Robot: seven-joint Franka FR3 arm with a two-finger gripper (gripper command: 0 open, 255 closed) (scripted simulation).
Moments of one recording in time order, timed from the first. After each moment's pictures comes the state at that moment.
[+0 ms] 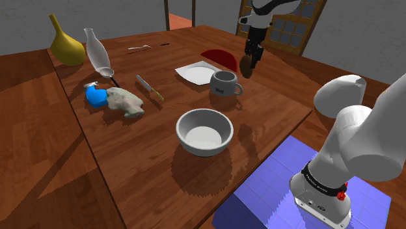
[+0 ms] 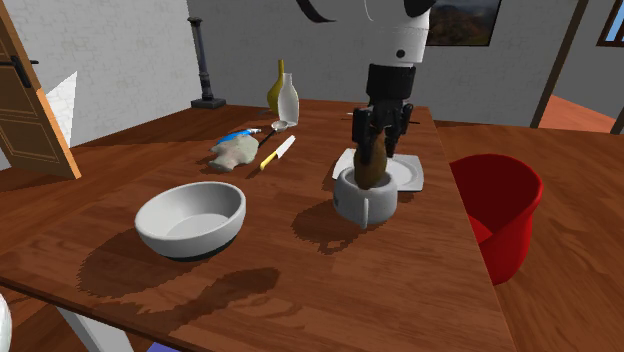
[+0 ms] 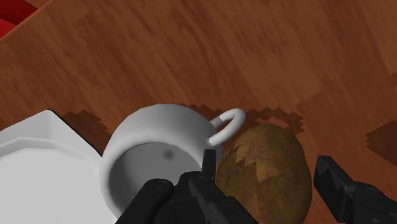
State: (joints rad) arm 0.38 -0.14 -0.62 -2.00 -0.05 1.84 -1.21
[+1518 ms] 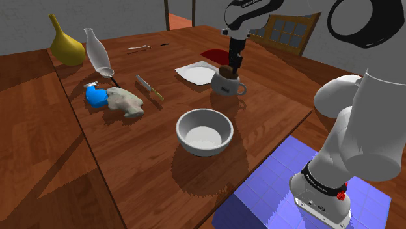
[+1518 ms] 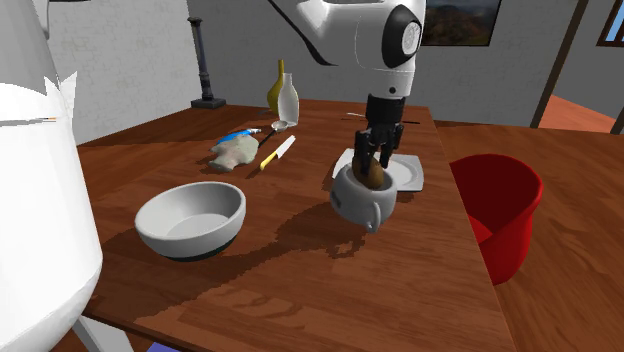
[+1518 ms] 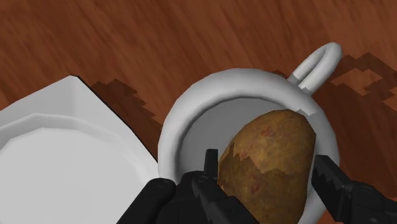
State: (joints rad) arm 0.36 0.22 -0.63 -1.81 0.18 1.95 -1.33
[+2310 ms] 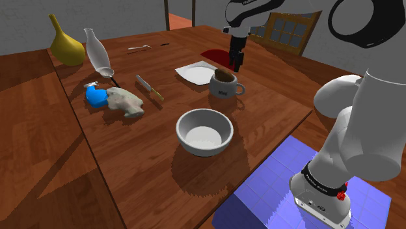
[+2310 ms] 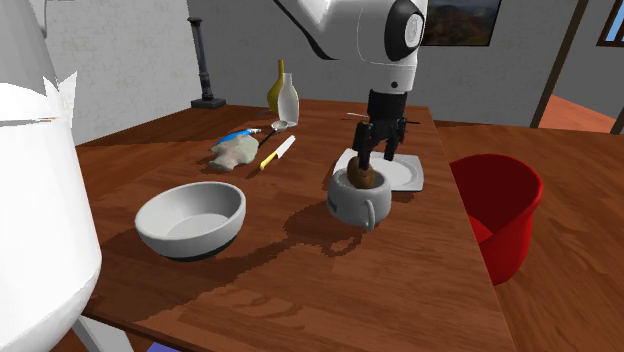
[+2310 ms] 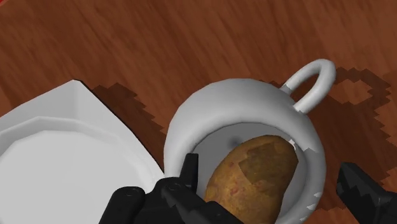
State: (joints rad) arm 0.36 0.21 -0.63 -1.79 0.16 1.91 -1.33
